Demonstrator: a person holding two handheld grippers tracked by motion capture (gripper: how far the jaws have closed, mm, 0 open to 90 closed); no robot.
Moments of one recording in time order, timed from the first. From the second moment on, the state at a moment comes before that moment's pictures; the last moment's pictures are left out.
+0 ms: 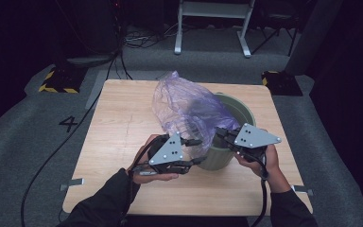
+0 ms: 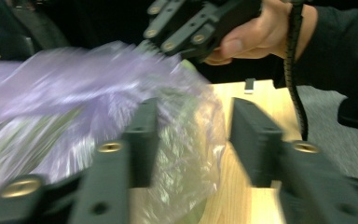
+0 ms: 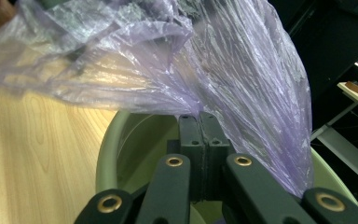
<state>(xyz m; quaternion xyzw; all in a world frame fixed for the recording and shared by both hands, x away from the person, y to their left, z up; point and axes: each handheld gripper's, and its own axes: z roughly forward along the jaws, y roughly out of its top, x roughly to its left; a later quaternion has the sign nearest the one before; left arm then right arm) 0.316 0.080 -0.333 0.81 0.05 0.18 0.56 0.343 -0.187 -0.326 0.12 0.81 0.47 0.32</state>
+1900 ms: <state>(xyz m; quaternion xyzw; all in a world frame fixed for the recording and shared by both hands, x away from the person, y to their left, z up) 0.343 0.100 -0.357 0.83 0.03 0.21 0.52 0.300 -0.270 -0.321 0.21 0.76 0.53 0.32</state>
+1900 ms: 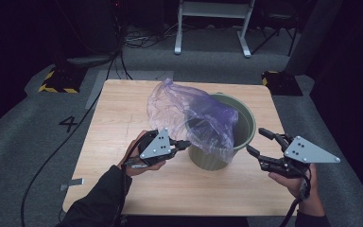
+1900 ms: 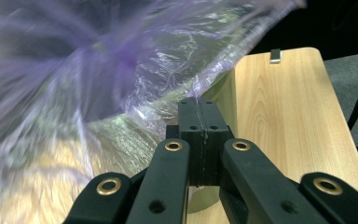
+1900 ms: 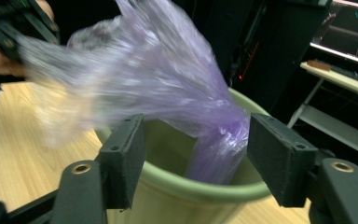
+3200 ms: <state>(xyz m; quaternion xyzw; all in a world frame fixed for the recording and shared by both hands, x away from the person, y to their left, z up) 0.334 0.063 -0.395 0.86 0.04 0.20 0.47 0.309 -0.223 -0.323 0.24 0.78 0.48 0.33</state>
